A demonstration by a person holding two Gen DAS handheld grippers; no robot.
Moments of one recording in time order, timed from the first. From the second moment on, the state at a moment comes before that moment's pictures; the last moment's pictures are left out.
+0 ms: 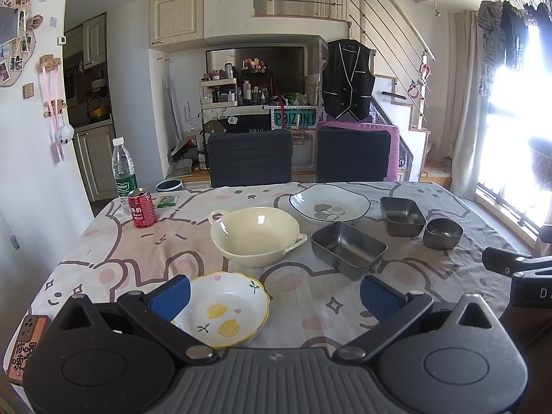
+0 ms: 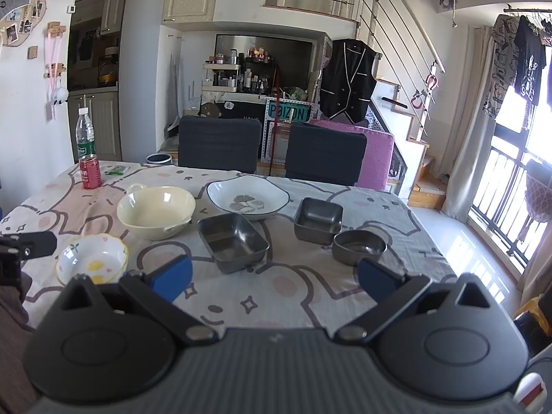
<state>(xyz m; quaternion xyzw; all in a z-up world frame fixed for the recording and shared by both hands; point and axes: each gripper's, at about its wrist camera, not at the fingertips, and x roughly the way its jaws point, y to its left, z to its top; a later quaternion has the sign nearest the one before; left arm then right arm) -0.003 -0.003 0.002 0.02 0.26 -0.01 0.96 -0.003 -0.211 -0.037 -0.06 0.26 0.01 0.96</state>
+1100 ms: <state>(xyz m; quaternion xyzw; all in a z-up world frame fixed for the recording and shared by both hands) 0.002 -0.004 0.007 0.03 0.26 0.01 0.96 0.000 -0.214 -0.037 -0.05 0.26 0.01 0.96</state>
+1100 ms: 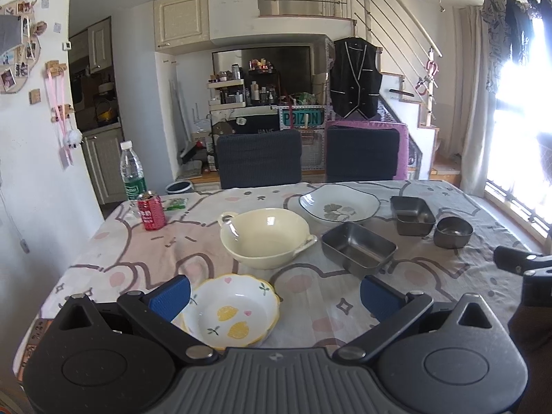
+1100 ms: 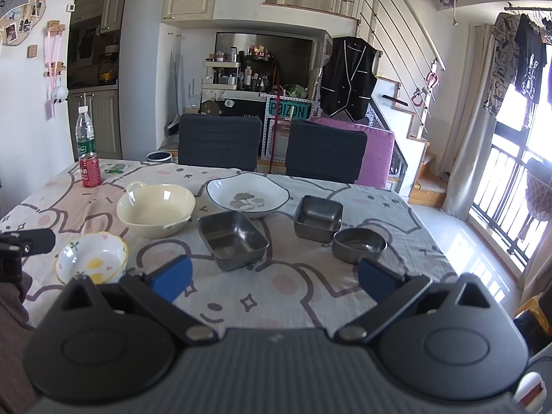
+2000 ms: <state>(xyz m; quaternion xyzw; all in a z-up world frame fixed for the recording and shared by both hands) 0.183 -0.018 0.087 0.05 0.20 0.02 0.98 0.179 -0.239 0.073 -0.02 0.14 0.04 0.99</state>
